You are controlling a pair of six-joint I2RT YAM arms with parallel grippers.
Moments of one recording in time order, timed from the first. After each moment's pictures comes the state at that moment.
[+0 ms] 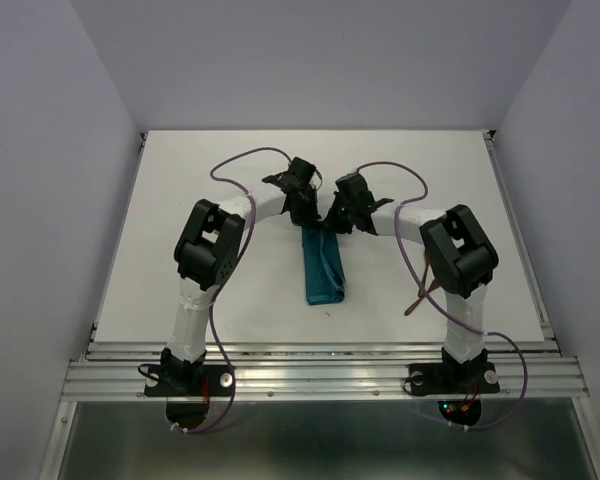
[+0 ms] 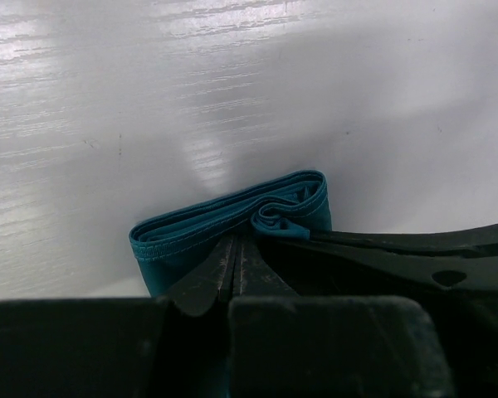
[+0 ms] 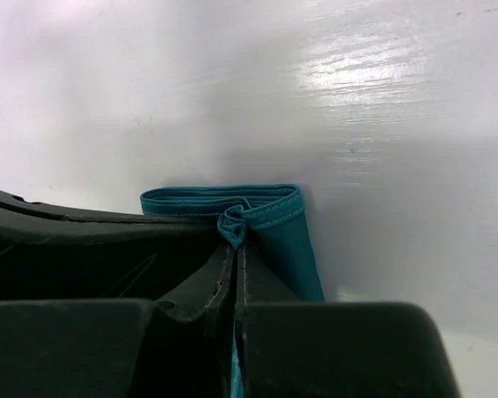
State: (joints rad) left arm -0.57 2.18 1.62 -0.46 0.15 -0.59; right arm 0.53 2.02 1.28 -0.07 -0.08 0.85
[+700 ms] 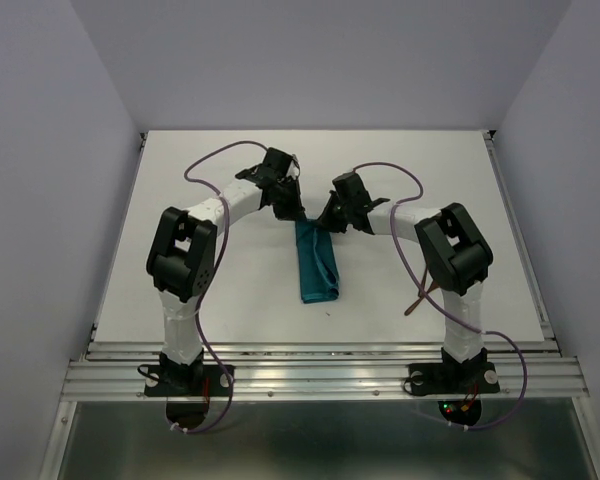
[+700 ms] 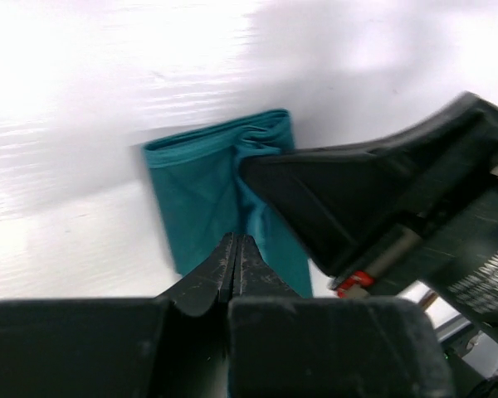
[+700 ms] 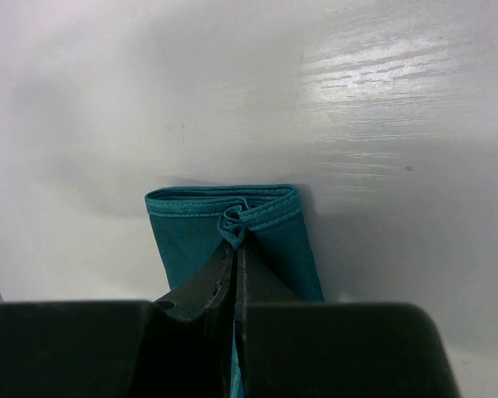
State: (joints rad) left arm -0.49 1.97 1.51 -0.49 0.24 -0.59; right arm 0.54 2.06 1.31 -0.04 -0.07 0.88
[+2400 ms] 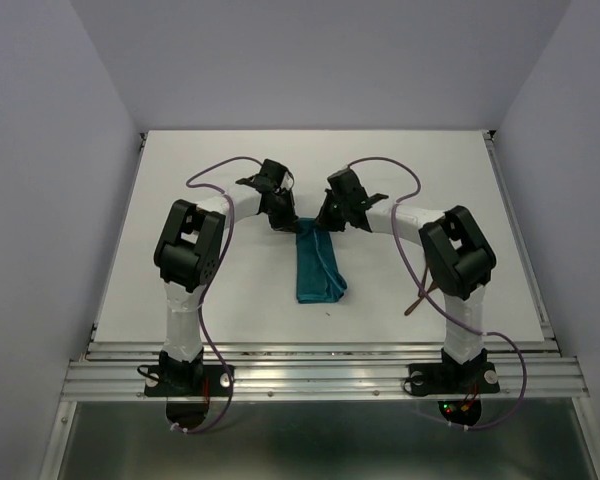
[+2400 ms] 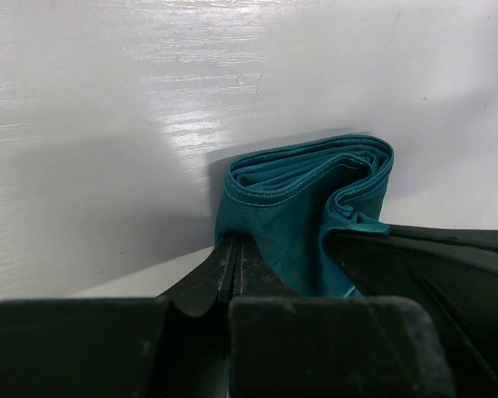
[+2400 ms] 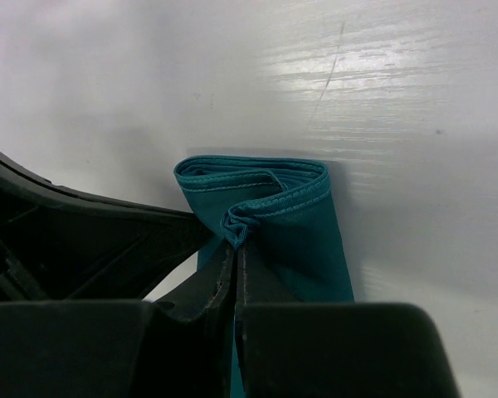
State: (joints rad) left arm -0.44 2.08 1.45 -0.43 0.28 -0.60; right arm 0.57 2.01 1.35 -0.15 -0.07 0.84
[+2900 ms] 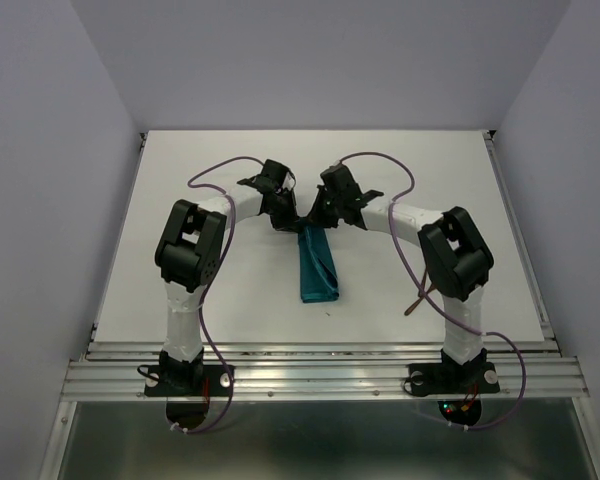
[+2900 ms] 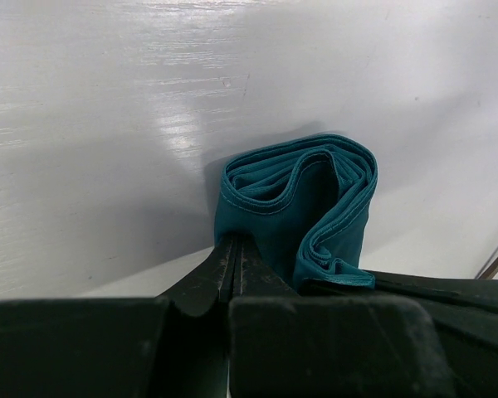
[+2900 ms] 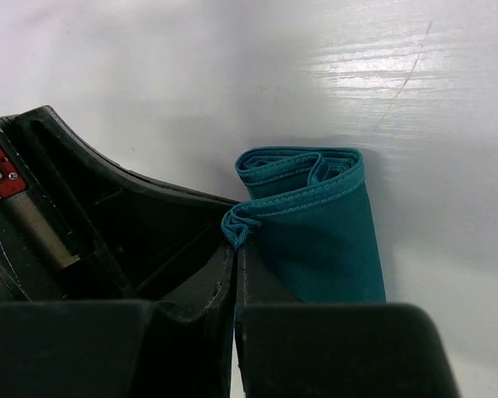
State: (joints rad) left arm -0.45 2.08 1.45 -0.41 0.28 -0.60; right arm 0.60 2.02 1.42 -0.18 -0.07 0.84
